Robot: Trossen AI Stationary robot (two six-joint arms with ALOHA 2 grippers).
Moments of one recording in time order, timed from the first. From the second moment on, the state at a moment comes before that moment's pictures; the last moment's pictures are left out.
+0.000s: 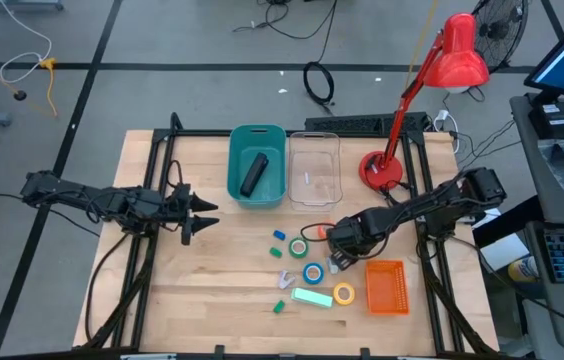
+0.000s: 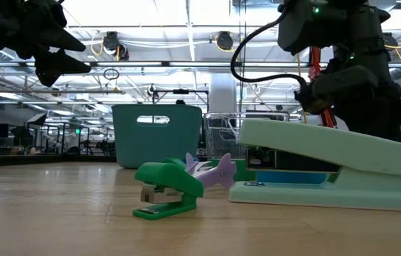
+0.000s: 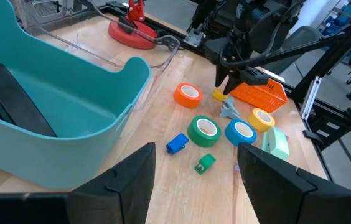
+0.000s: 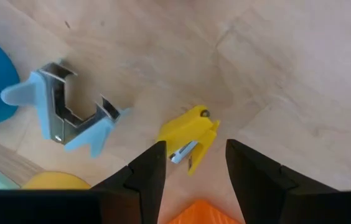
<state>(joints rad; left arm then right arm) -0.20 0.45 0.32 -0.16 -0.26 -0.48 0.21 1.59 0.90 -0.81 -0.13 1.14</state>
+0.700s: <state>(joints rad) -0.20 0.45 0.32 -0.16 -0.26 -0.47 0.20 1.53 0.90 -0.81 -0.13 1.16</state>
